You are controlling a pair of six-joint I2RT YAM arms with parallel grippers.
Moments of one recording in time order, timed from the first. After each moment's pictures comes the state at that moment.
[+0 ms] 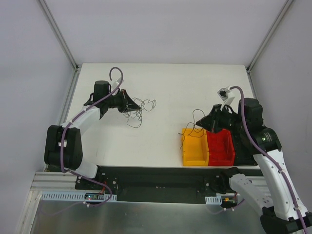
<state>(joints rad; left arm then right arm) -0.14 1.50 0.92 -0.07 0.85 -0.71 0.32 0.79 1.07 -0.80 -0.56 0.32</state>
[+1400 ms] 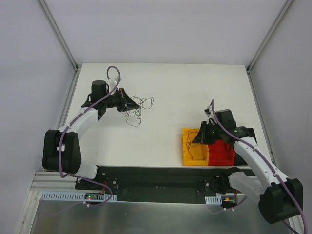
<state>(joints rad) -0.13 1.44 0.90 -0.04 0.86 -0.74 0.32 0.94 0.66 -0.67 -0.47 0.40</state>
